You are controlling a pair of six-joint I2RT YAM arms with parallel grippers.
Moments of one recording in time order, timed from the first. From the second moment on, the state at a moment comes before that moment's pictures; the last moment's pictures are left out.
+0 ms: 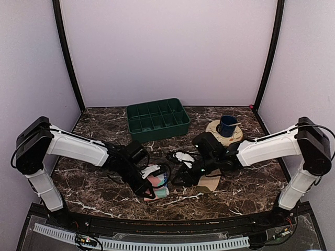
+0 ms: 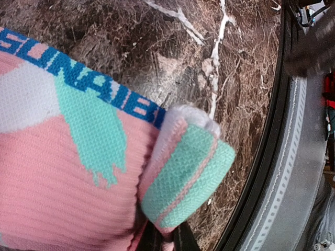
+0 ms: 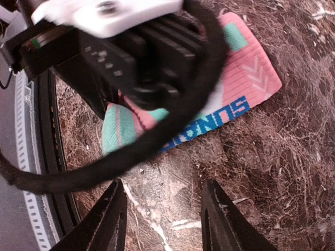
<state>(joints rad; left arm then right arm) -0.92 1.71 0.90 -0.39 0.53 -0.09 0.96 1.65 0.87 -0.03 -0.44 0.04</state>
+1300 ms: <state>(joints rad) -0.81 1.81 0.95 -0.51 0.81 0.02 1.26 1.81 1.00 -0.09 -0.05 -0.34</state>
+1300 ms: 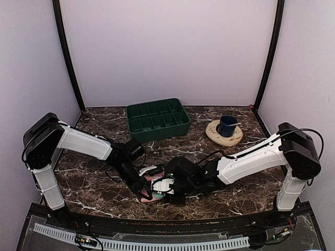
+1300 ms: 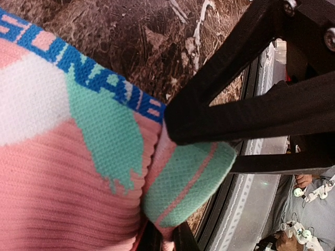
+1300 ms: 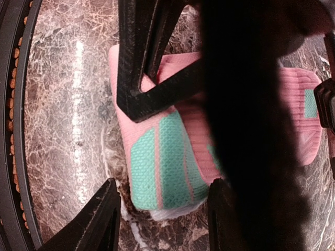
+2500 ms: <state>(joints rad) -0.75 1.69 0.85 -0.38 0.77 -0.15 1.26 1.86 1.05 -0.10 -0.08 -0.35</state>
